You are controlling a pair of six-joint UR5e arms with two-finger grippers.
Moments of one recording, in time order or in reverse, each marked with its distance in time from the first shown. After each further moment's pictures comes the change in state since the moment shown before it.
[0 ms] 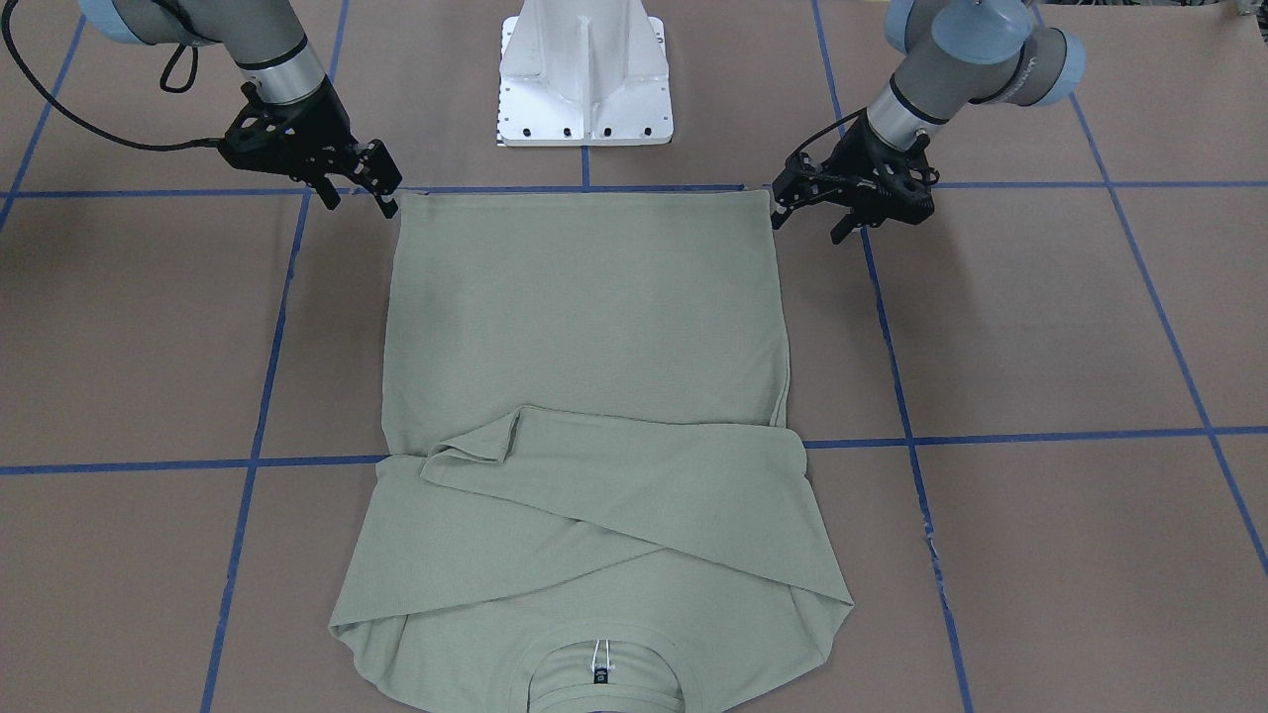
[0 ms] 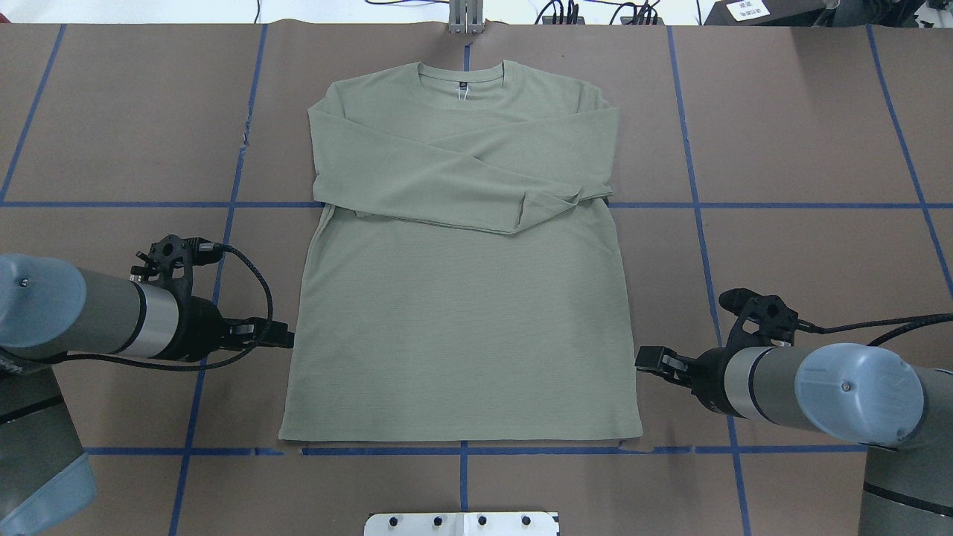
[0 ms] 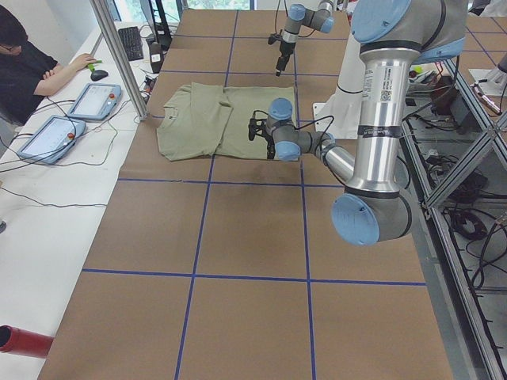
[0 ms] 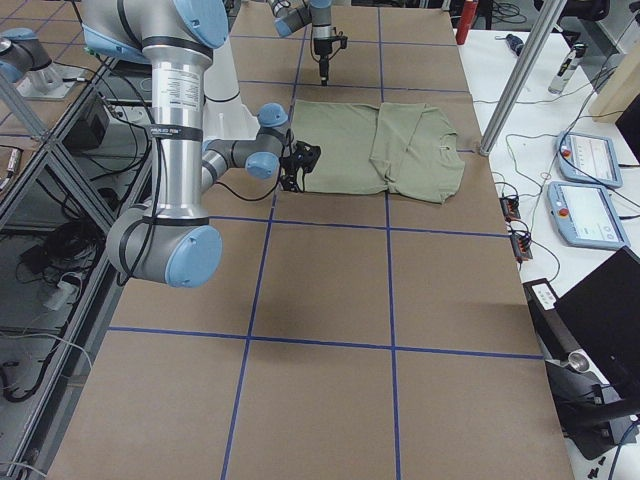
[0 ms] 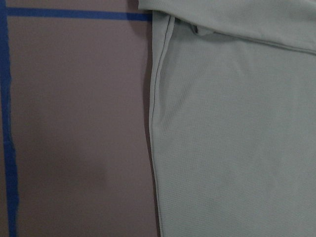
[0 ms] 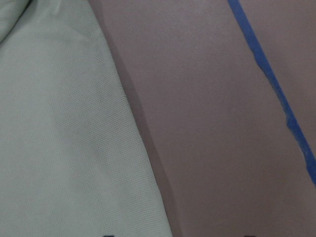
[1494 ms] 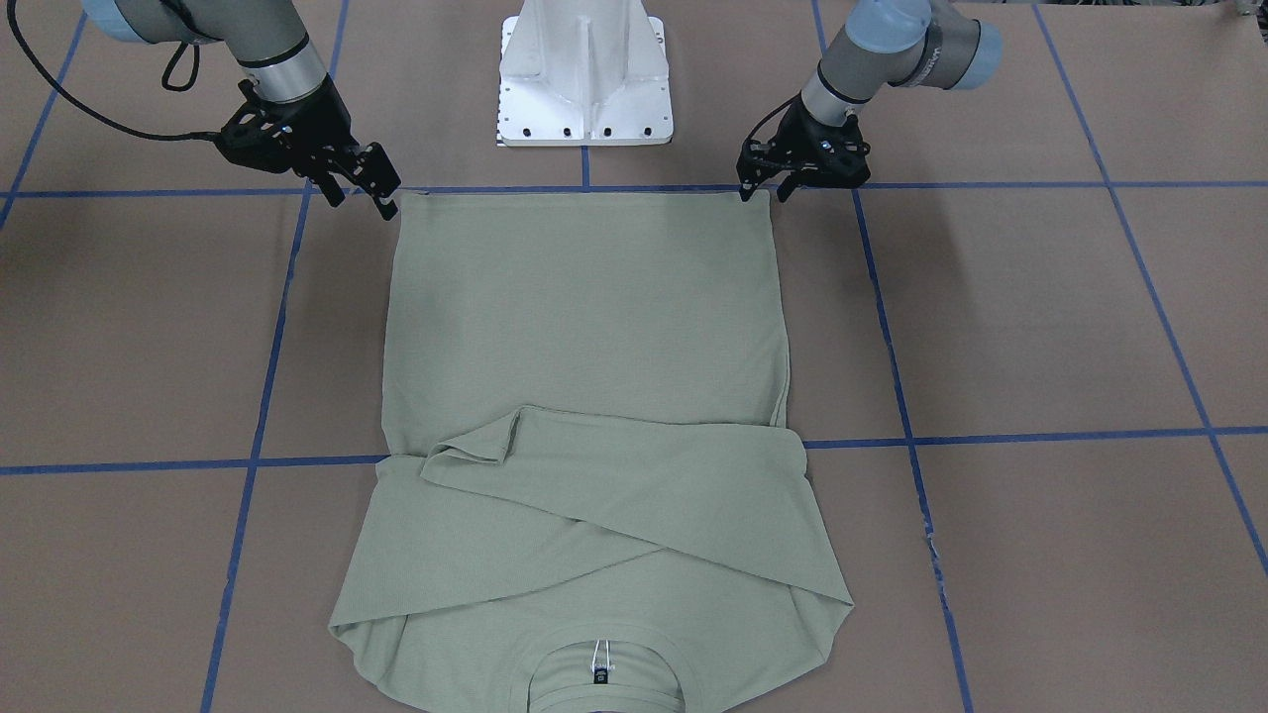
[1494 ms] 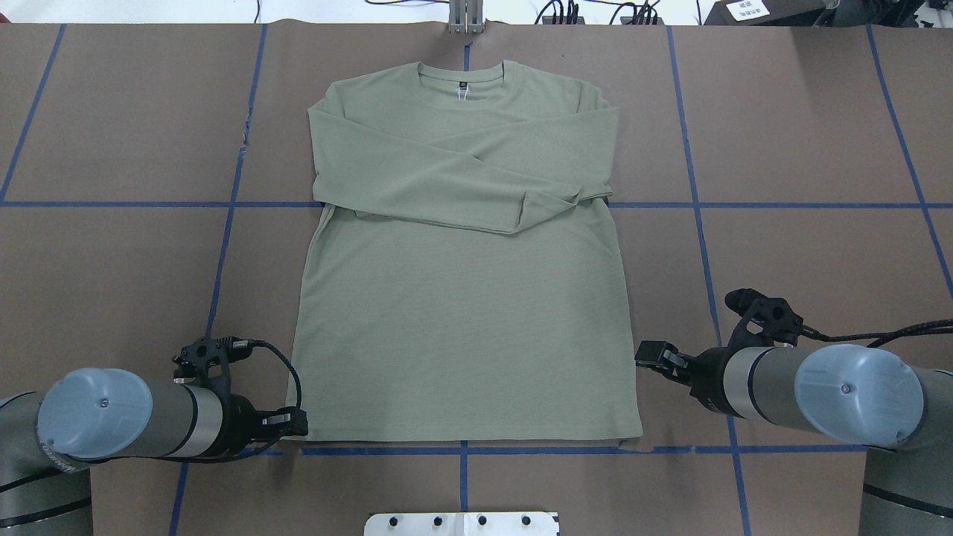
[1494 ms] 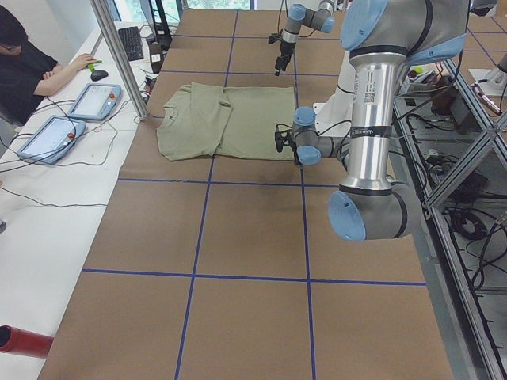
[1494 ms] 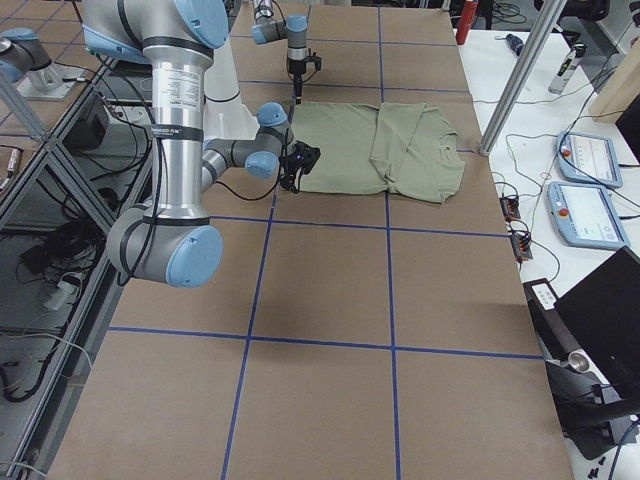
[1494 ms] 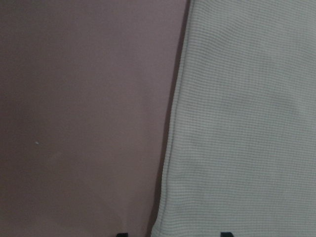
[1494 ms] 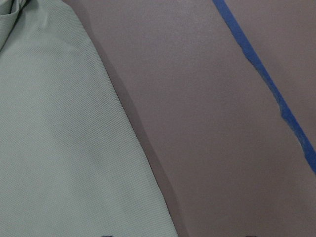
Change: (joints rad) left arm 0.226 0.031 0.008 0.022 0.125 -0.216; right arm -0.002 0.000 0.001 0.001 -0.011 0.061
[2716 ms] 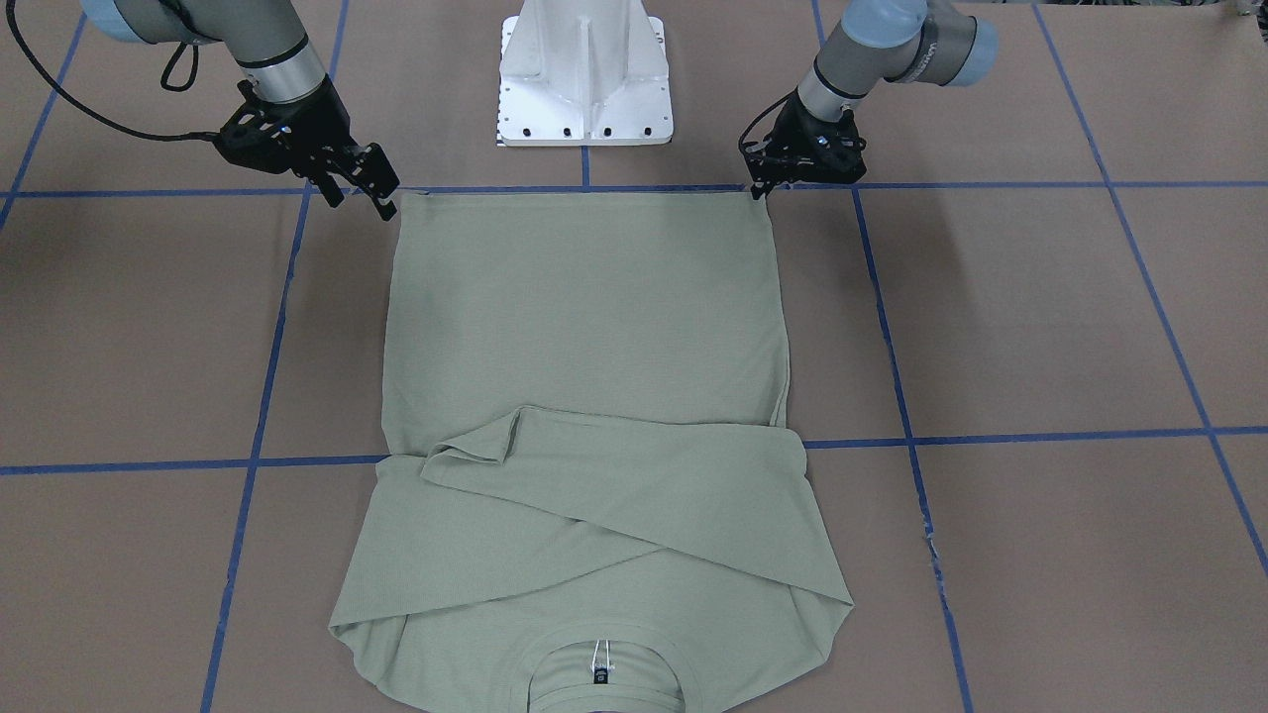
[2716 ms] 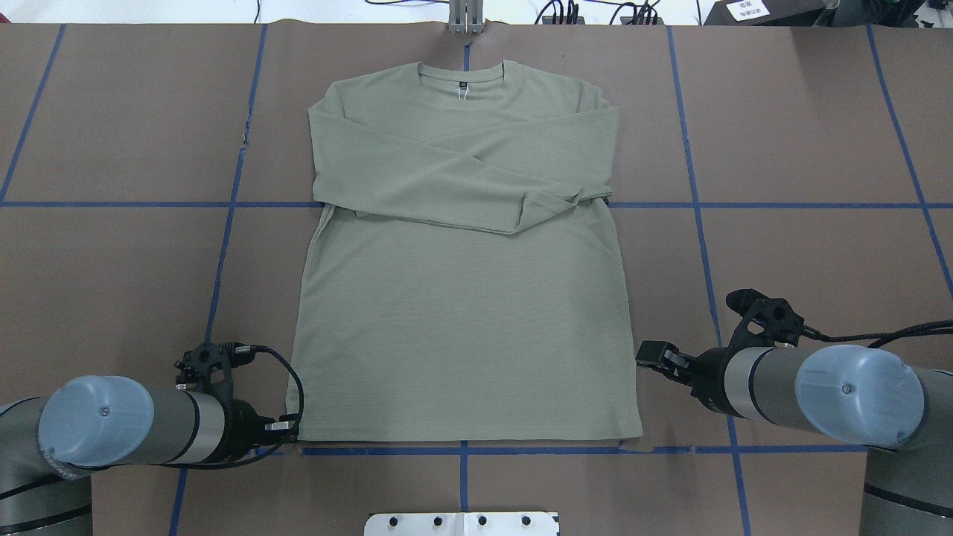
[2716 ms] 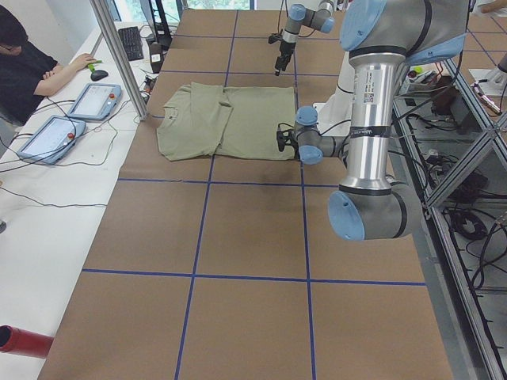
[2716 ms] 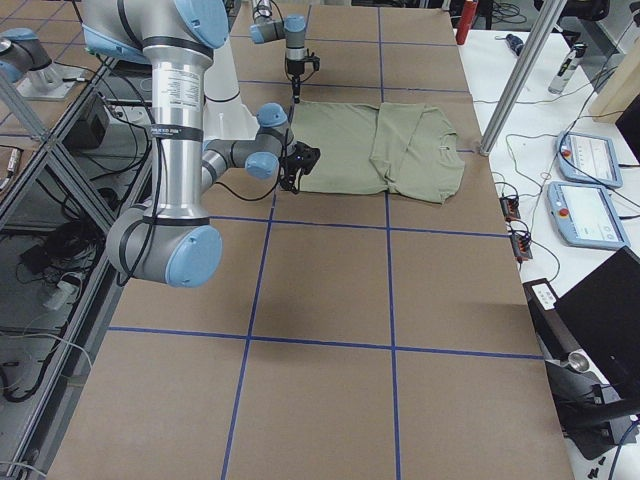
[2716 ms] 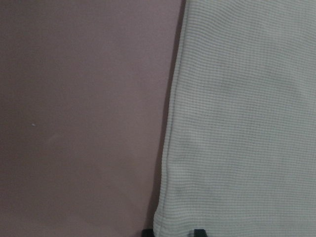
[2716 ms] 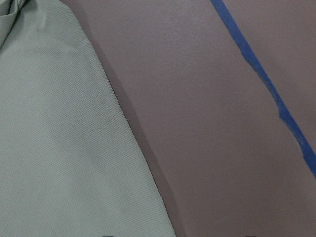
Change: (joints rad) left arm 0.015 -0.001 -0.010 0.000 0.018 0.000; right arm 0.000 -0.003 -0.002 0.002 -0.001 0.005
